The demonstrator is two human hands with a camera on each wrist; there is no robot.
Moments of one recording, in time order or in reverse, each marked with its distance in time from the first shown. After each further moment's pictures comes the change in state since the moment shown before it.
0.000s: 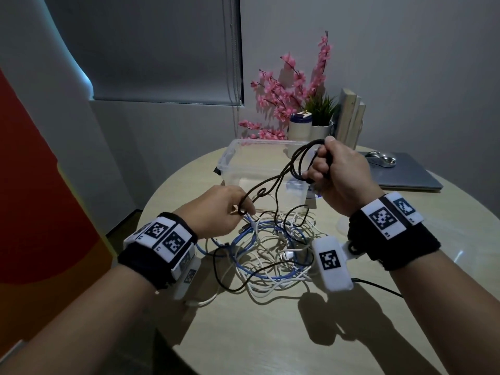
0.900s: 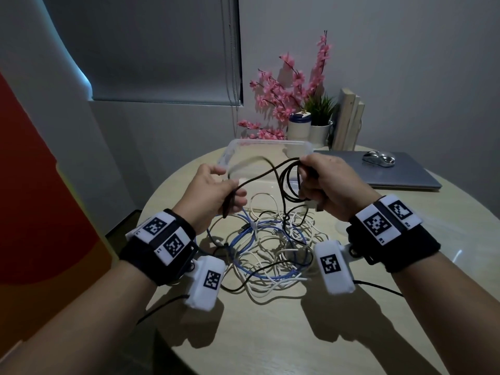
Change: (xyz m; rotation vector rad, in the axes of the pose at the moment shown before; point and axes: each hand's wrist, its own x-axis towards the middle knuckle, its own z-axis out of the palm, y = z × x) left_hand 0.008 0.014 -0.001 -1.078 0.379 -0.420; right_hand -0.009 0.004 -0.004 -0.402 -0.245 0.074
